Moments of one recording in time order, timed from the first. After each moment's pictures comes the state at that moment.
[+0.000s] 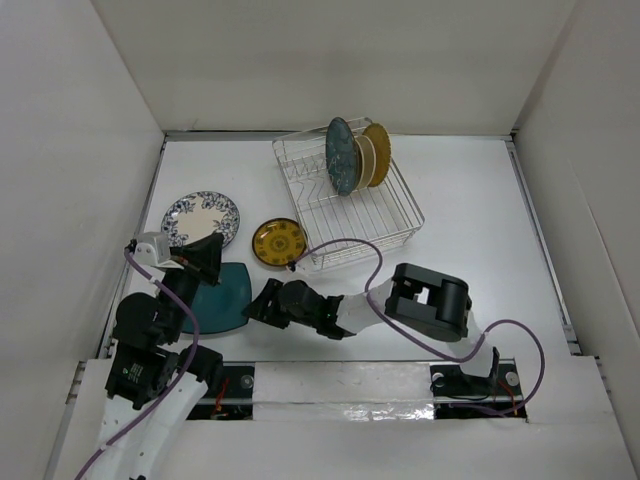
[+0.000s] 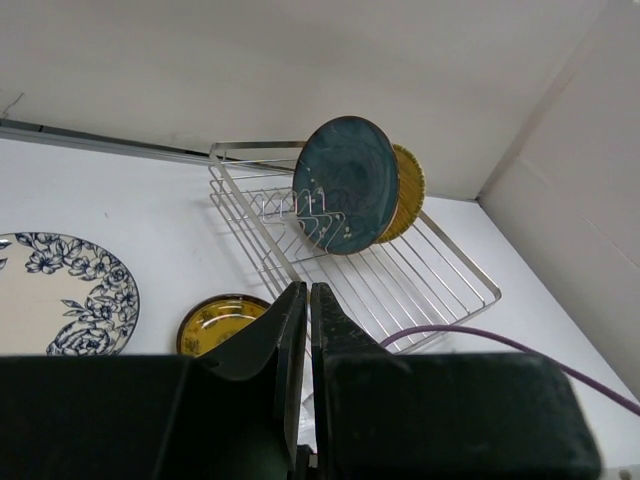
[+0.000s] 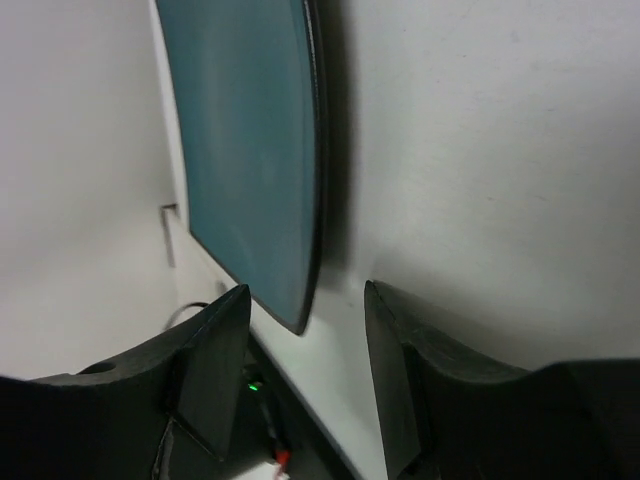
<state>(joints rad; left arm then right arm) -0.37 0.23 0.67 -0.29 -0.10 -0.37 1.25 2.07 1.05 0.57 0.16 1.33</state>
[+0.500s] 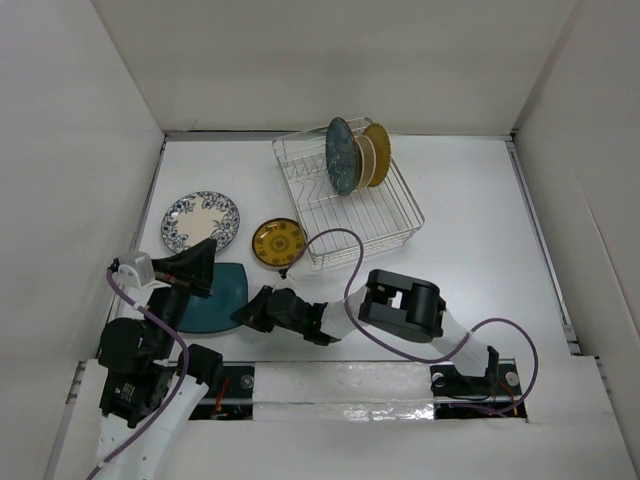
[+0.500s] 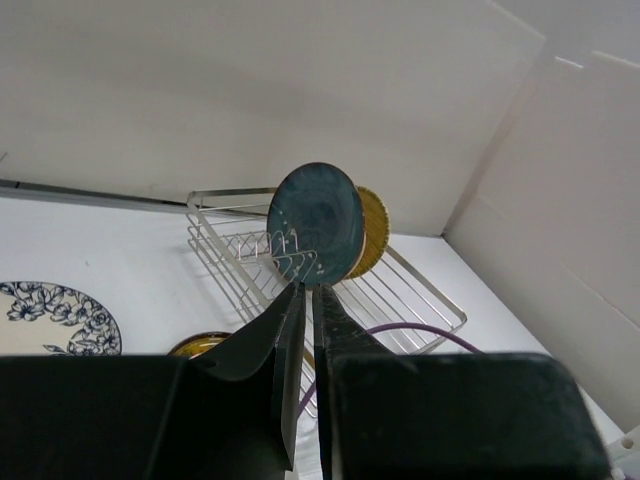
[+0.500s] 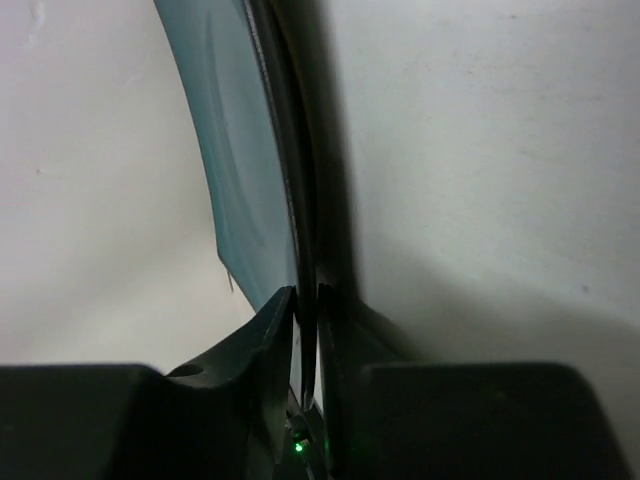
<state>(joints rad) -0.37 0.12 0.67 -0.28 -0.07 -0.37 1.28 2.27 1.19 0.72 0.15 1.56</state>
